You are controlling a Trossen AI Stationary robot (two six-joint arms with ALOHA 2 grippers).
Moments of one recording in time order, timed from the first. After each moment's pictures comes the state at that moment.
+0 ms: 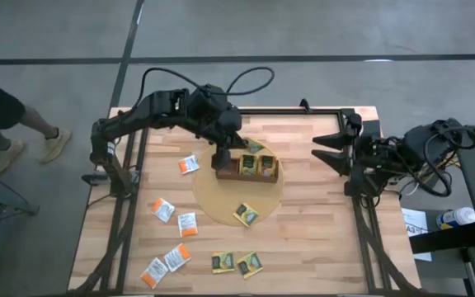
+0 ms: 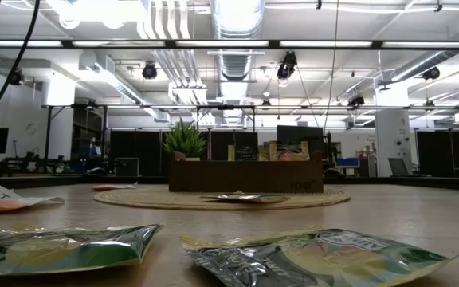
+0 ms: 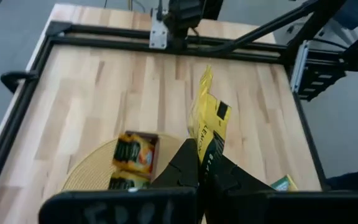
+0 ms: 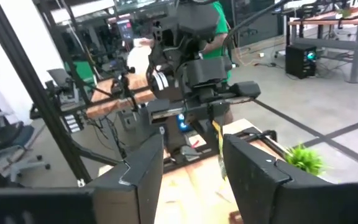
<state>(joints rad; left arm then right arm) 0.14 1.72 2.19 -1.13 0.18 -0.01 0.54 1.09 1.59 -0.60 0.74 0.34</state>
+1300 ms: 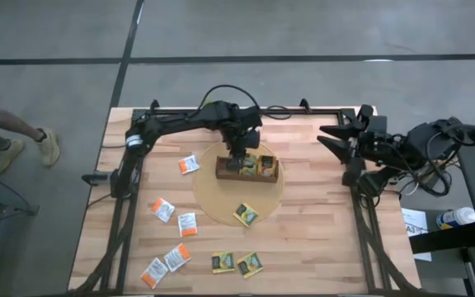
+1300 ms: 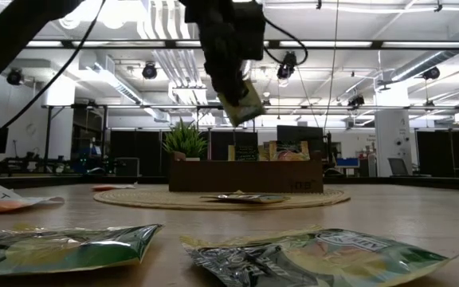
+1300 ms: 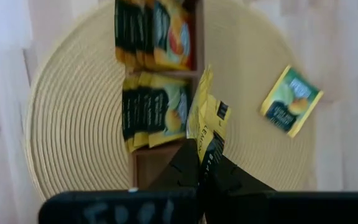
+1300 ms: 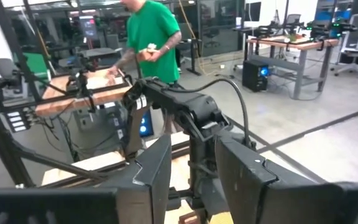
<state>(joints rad) 0.28 2.05 2.04 -1.25 0.25 0.32 0.54 1.08 1.58 -0.64 0.89 0.24</state>
